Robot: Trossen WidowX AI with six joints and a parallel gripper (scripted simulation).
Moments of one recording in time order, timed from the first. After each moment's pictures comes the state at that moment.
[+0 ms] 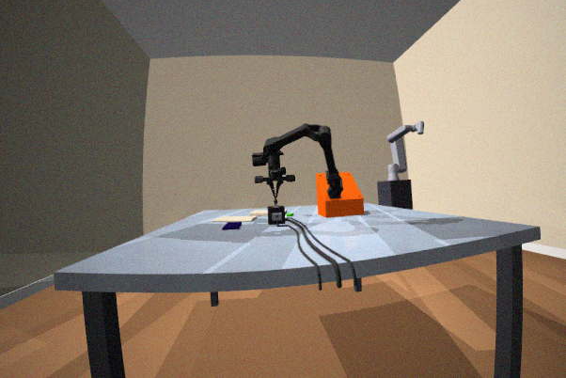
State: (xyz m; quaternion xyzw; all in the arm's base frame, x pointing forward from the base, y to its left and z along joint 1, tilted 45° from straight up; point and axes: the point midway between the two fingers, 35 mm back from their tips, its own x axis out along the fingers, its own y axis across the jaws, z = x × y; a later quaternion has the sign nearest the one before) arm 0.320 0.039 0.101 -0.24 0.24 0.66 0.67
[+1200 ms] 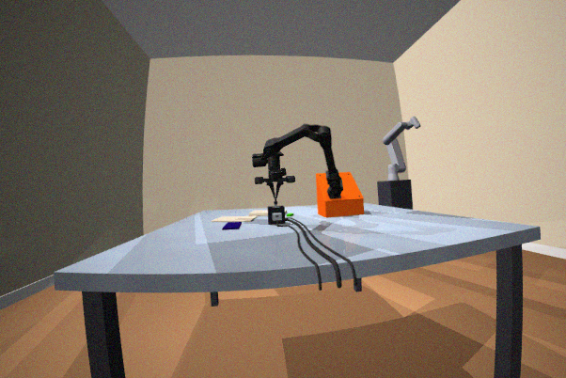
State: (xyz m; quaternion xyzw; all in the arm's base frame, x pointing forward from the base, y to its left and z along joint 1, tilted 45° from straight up) arm 0.320 0.042 0.097 -0.25 0.24 0.66 0.67
